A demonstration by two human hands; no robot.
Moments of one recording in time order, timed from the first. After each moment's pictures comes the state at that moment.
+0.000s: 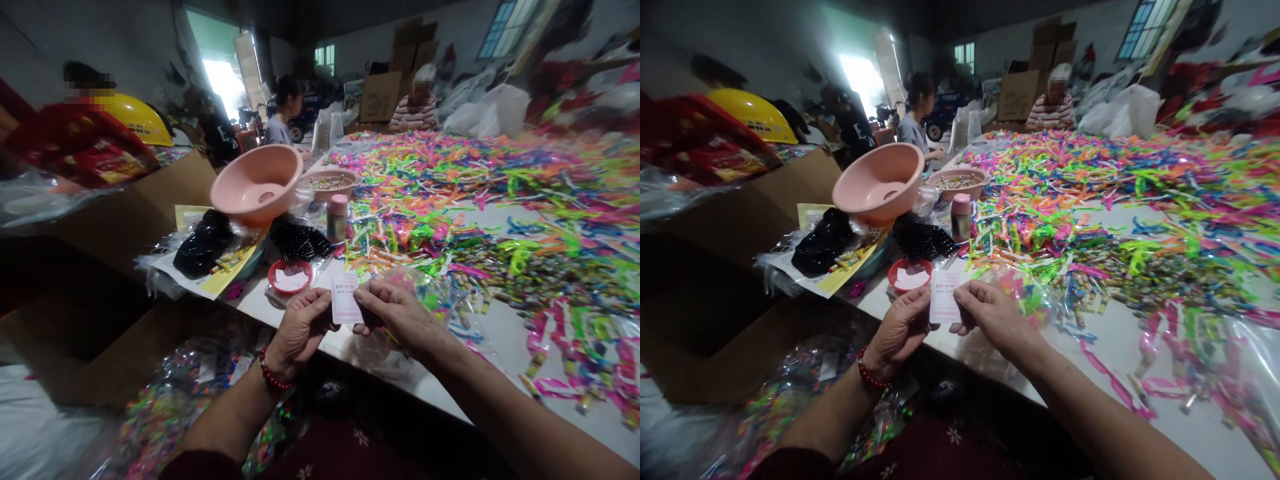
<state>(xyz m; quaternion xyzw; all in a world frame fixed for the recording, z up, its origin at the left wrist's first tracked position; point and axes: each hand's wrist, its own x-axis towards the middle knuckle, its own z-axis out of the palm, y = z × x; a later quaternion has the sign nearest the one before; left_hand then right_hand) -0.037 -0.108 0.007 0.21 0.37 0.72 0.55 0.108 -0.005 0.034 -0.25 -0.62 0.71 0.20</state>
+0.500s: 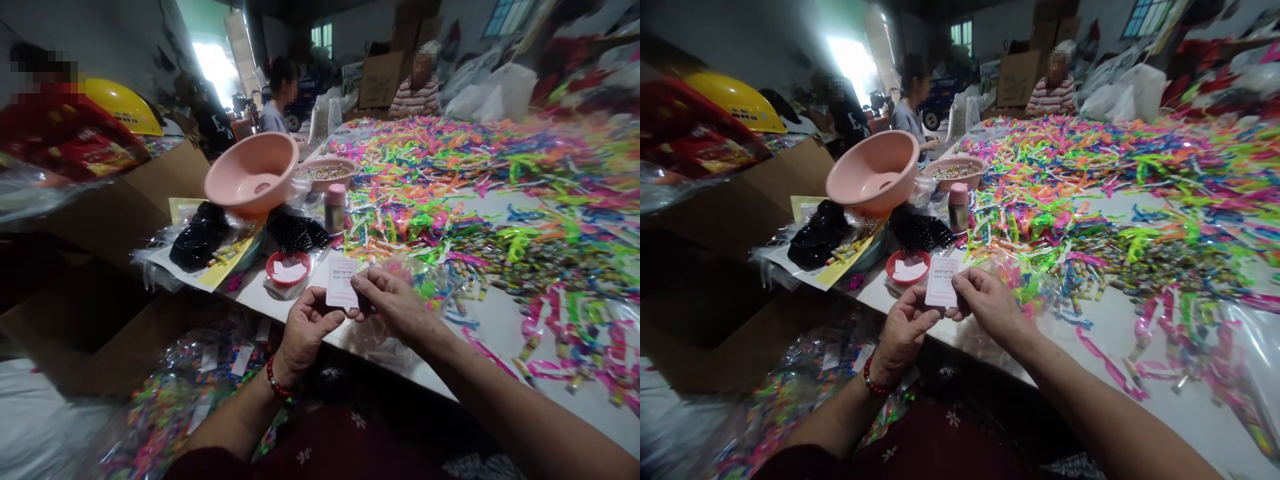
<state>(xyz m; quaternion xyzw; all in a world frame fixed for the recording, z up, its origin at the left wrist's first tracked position) -0.015 -0.121 -0.010 0.31 0.40 0.74 0.44 0.106 -0.006 0.029 -0.25 -0.63 0.70 0.24</state>
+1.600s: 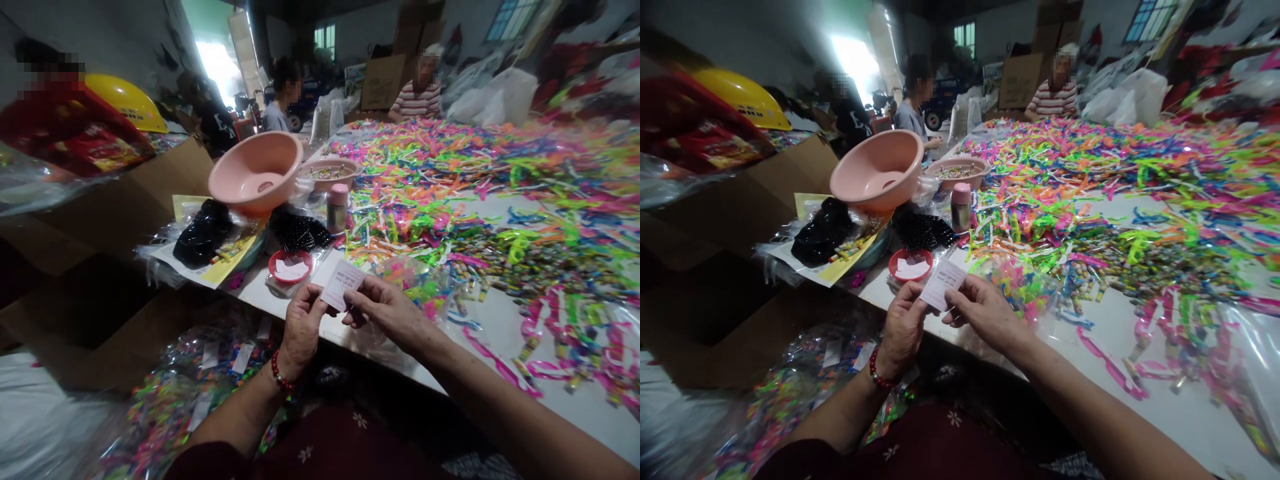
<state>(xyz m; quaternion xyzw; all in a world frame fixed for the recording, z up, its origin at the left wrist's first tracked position) -0.021 -0.118 -0.016 0.30 0.48 0.75 0.33 0.105 -0.021 0.030 -0.23 -0.64 0.71 0.20</state>
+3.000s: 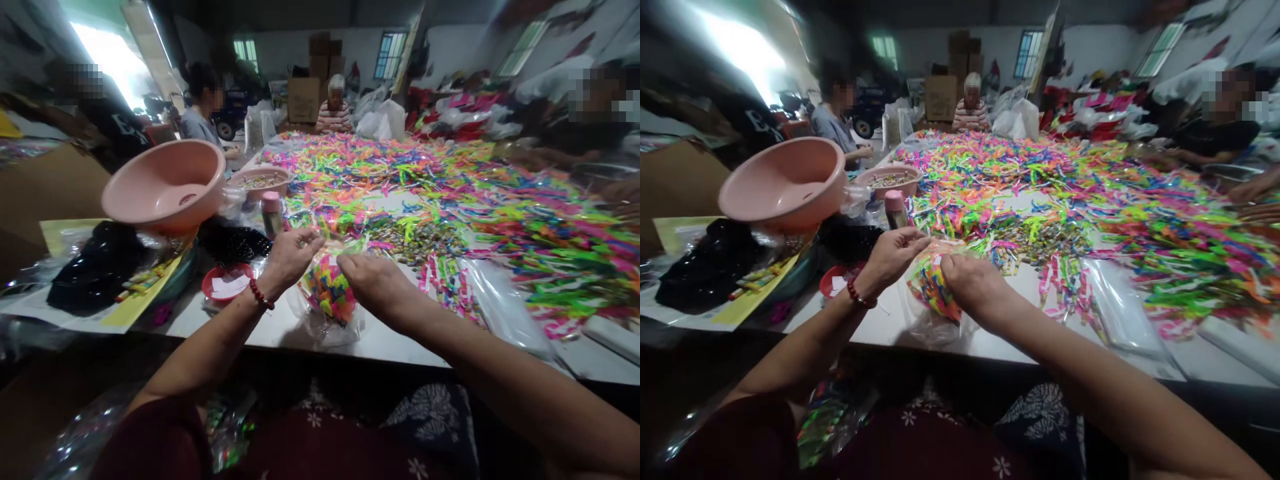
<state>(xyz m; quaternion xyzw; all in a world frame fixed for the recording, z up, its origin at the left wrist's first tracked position) -0.009 -0.002 0.069 0.63 0.57 0.49 0.20 0.185 0.006 0.080 -0.31 -0.94 -0.12 0.08</state>
